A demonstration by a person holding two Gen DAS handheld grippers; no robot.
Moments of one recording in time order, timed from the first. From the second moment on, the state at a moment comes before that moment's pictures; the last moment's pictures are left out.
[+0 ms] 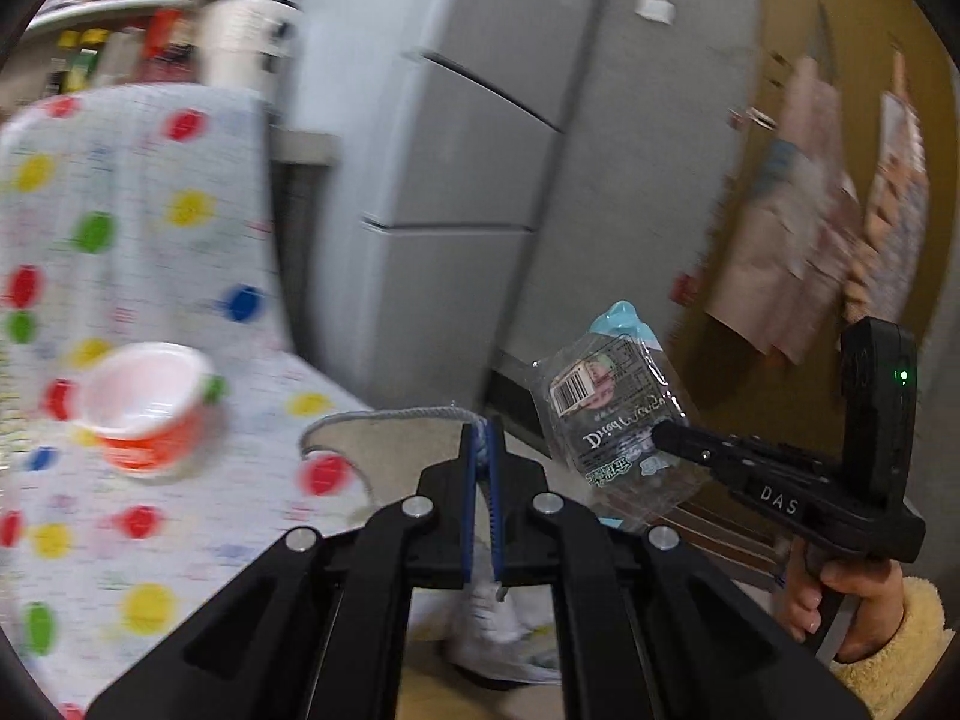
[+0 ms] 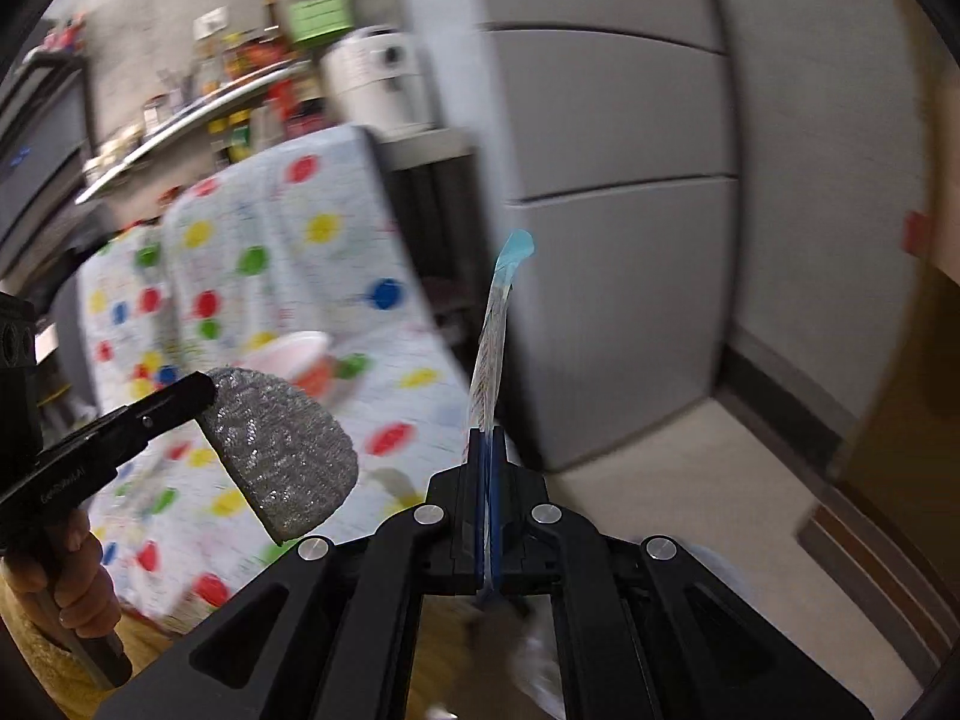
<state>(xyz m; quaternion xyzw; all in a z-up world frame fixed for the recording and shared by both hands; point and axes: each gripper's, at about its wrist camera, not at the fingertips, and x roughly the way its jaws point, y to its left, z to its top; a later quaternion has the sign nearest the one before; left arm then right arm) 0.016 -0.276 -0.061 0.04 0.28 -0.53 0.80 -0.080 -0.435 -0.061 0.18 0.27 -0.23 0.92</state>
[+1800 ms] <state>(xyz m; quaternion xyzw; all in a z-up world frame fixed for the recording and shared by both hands) 0.094 -0.087 -0.100 0.05 0.36 -0.22 0.90 0.080 -0.333 -0.081 0.14 0.32 -0.05 0.94</state>
